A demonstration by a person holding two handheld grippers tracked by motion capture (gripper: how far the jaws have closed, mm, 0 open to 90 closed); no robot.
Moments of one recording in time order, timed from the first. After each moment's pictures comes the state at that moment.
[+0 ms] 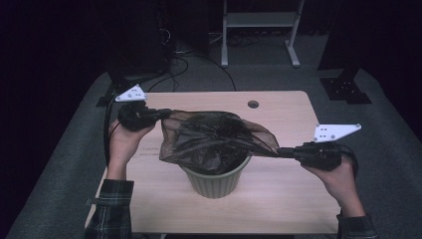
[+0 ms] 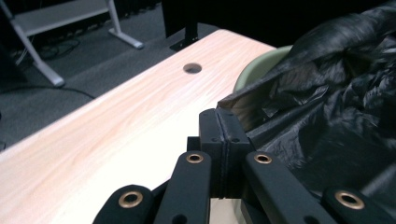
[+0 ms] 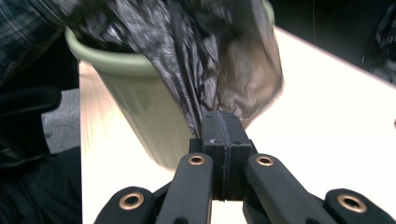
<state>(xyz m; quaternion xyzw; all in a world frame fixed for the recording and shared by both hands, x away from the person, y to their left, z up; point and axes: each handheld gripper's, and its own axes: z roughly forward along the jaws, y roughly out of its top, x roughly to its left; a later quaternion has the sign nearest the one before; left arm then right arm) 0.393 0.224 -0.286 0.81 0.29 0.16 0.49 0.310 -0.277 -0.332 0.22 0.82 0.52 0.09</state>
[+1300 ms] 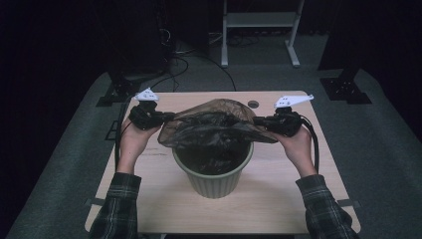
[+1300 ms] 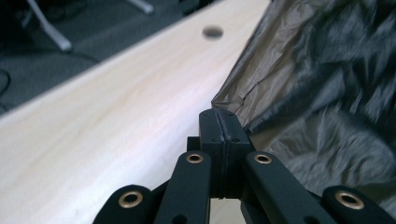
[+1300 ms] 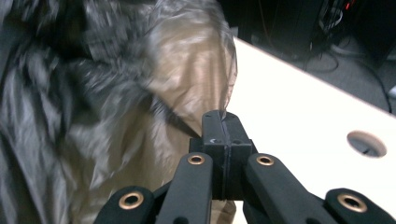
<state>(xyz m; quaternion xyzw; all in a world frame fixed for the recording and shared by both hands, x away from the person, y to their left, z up) 0.426 0.209 -0.320 0.84 0.32 0.15 0.42 0.413 -0.215 -0.344 0.30 0.81 0.49 0.13</state>
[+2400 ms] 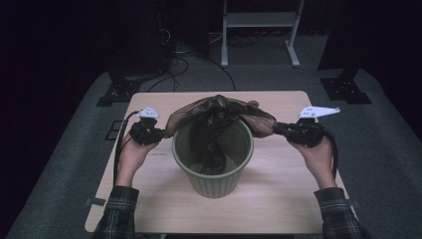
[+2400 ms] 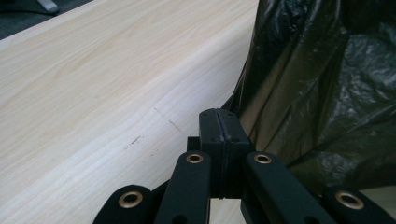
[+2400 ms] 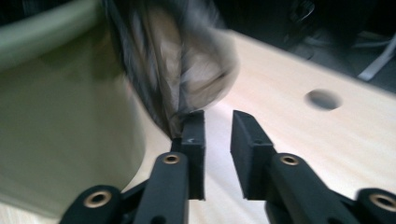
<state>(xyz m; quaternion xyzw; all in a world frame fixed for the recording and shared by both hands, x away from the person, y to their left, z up) 0.415 0.222 -0.364 0.85 0.34 0.13 0.39 0.389 -0.274 -0.361 0.34 0.79 0.49 0.16</state>
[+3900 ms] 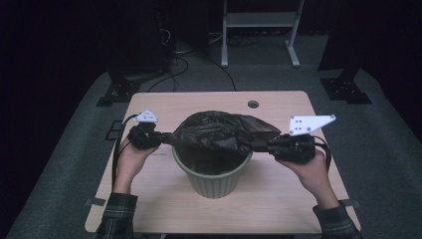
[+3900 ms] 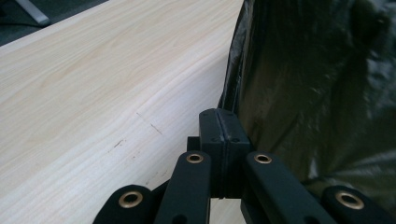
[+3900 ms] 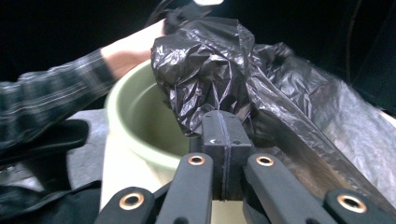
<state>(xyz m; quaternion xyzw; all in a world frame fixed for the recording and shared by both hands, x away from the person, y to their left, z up) 0.392 0.221 -0.357 0.85 0.32 0.13 0.41 0.314 -0.213 -0.307 0.15 0.81 0.57 0.06</state>
